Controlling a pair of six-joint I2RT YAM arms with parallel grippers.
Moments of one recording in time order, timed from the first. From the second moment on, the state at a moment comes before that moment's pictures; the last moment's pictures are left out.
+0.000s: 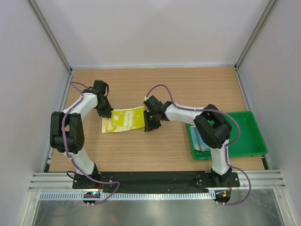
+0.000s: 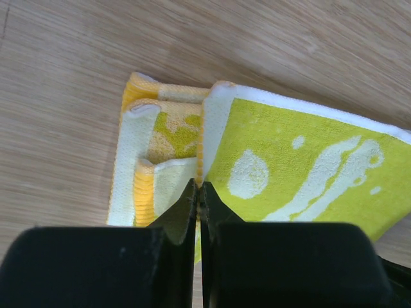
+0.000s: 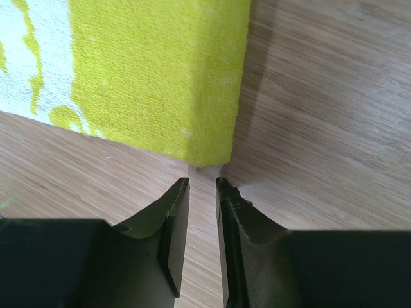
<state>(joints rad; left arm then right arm) -0.11 1.74 1.21 -0.72 -0.02 -0.55 0.79 1.99 1.33 -0.43 -0.15 0.59</state>
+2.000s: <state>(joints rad) -0.20 1.68 1.03 -0.71 -0.14 -0.62 0.66 1.81 1.04 -0.41 -0.35 0.57</state>
